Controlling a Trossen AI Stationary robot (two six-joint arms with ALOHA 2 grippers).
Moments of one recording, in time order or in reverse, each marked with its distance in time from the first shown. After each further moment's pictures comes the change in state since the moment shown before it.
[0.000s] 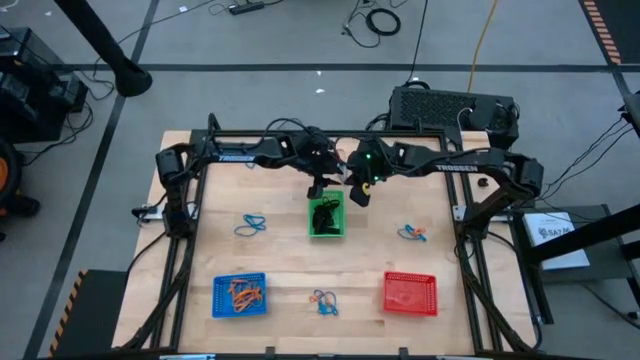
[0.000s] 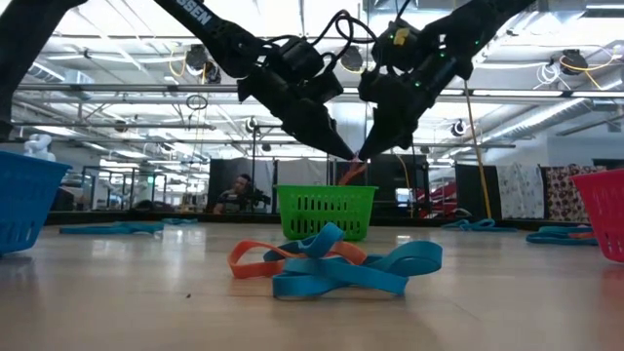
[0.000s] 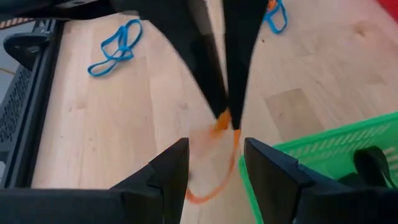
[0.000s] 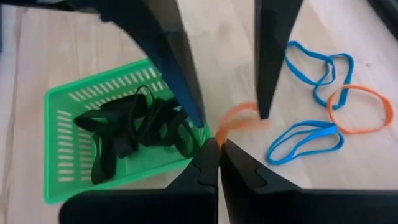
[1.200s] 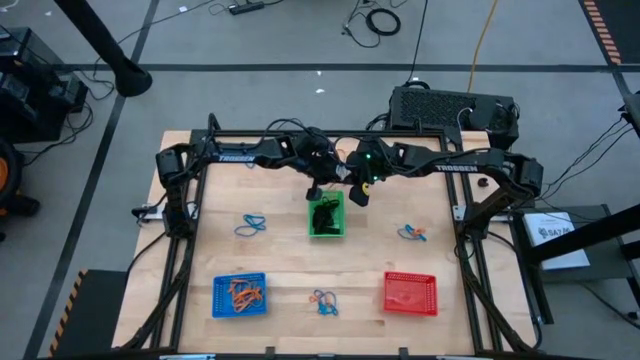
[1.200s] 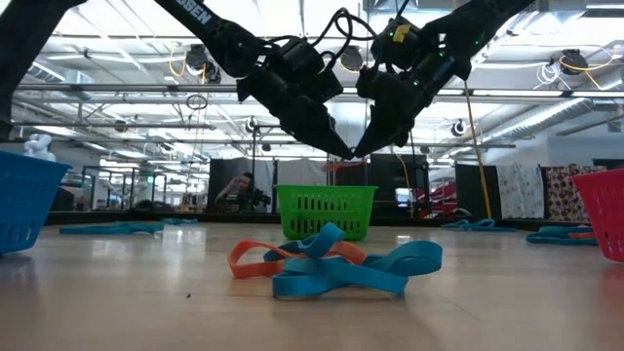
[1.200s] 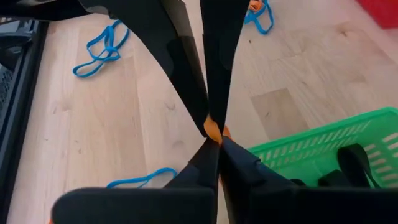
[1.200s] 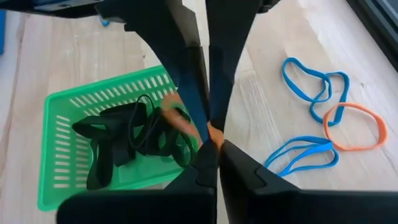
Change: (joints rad) left arm -0.002 0.000 0.000 -0.019 0.042 0.000; right arm 0.004 0.001 0.000 0.039 0.002 -0.033
